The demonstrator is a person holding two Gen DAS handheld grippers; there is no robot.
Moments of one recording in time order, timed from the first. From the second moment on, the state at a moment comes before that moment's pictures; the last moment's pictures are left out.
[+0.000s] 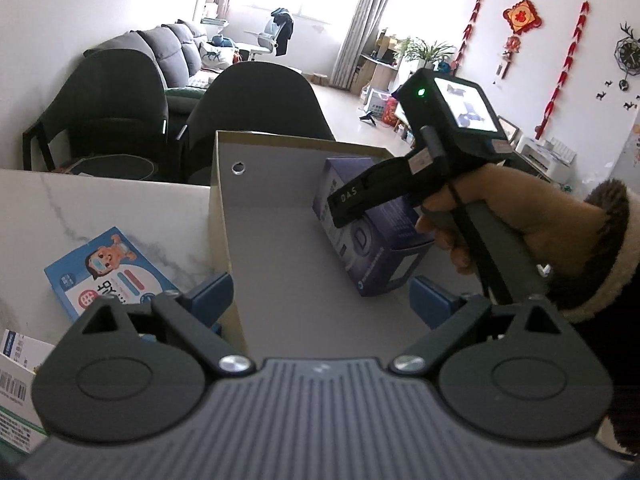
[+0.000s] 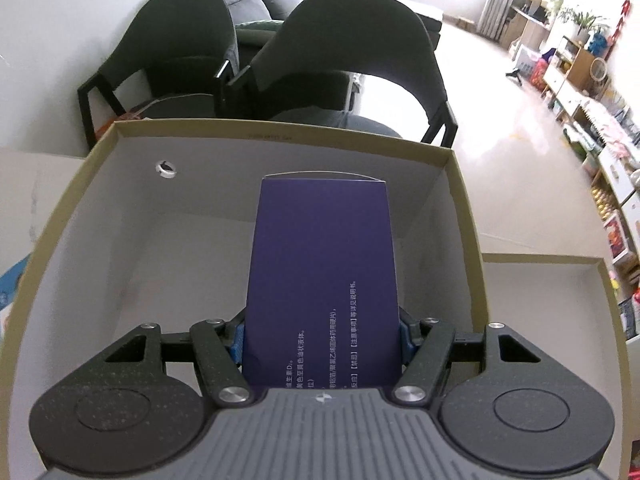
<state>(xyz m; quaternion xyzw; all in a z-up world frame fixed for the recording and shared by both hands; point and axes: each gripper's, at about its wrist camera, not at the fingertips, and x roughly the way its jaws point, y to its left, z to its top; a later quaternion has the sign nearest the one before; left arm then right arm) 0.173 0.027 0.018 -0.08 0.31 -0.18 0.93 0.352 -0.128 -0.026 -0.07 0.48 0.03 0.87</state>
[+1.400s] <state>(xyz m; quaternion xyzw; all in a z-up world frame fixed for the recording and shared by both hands) 0.187 -0.057 -0.006 0.09 0.35 -0.40 0.84 0.287 -0.130 0.001 -0.34 0.37 0.25 0.83</state>
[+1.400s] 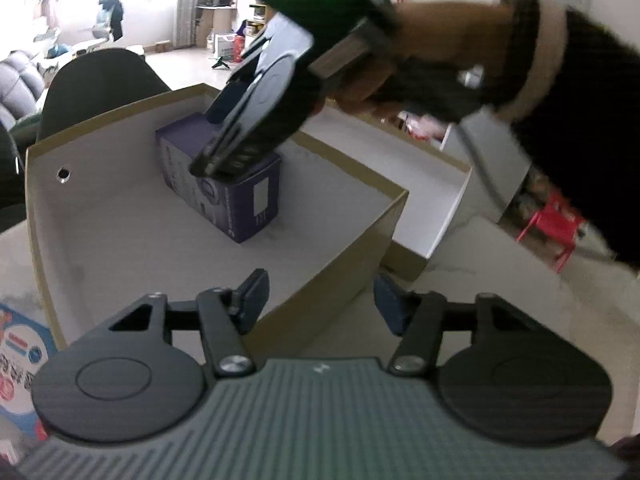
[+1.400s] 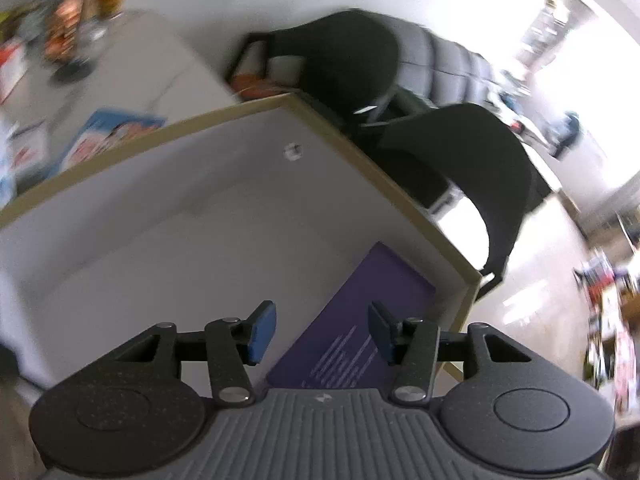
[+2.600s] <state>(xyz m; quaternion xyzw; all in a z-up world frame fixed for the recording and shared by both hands) 0.171 -0.026 0.002 0.14 0.32 -0.46 0.81 0.290 -0.049 -0.063 -0.51 0.38 0.20 0.75</state>
